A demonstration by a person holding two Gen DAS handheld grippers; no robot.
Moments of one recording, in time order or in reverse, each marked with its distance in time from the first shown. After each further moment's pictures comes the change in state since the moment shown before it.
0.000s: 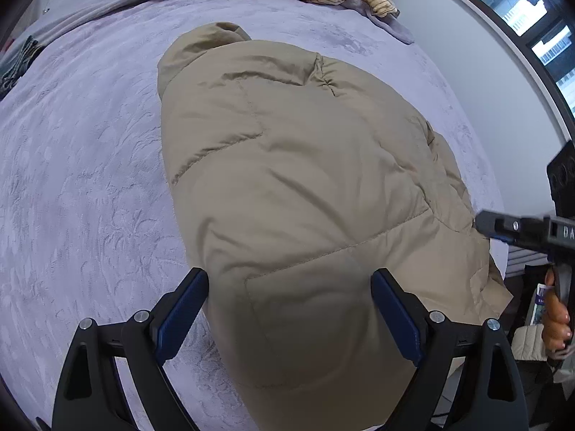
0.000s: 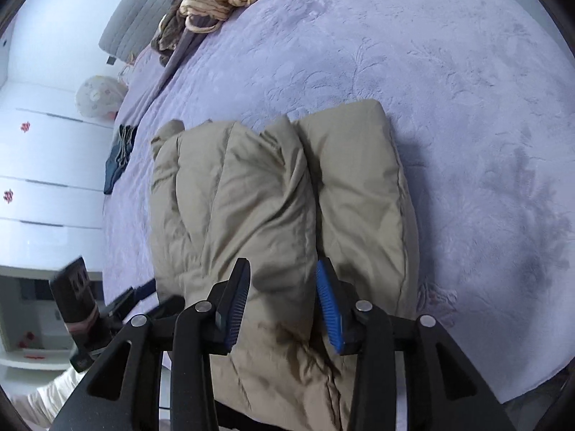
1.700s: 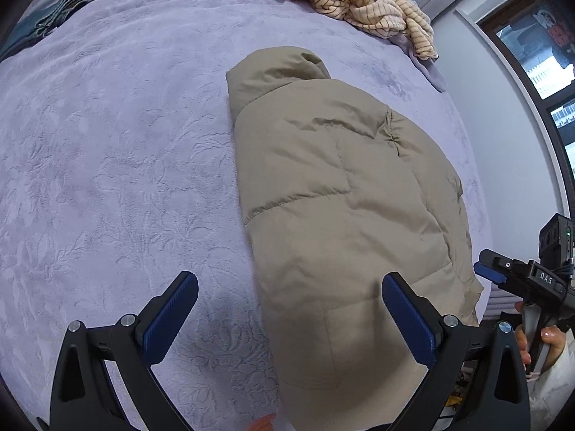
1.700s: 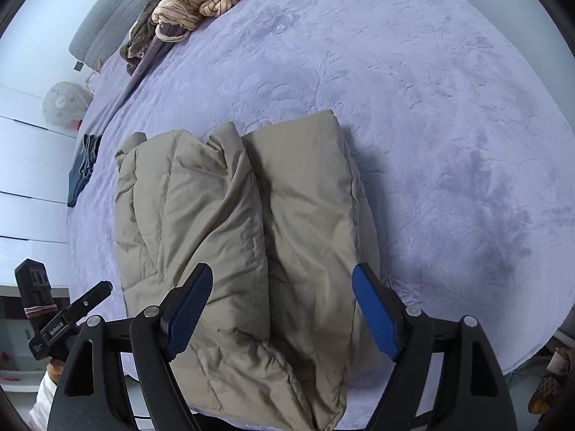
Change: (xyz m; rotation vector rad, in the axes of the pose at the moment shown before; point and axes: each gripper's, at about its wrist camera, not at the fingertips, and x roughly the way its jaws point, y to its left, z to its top) left arm -0.021 0.077 0.026 -0.200 -0.017 -0.054; right arm -0.002 -0.010 0.022 0.073 -0.056 -0.134
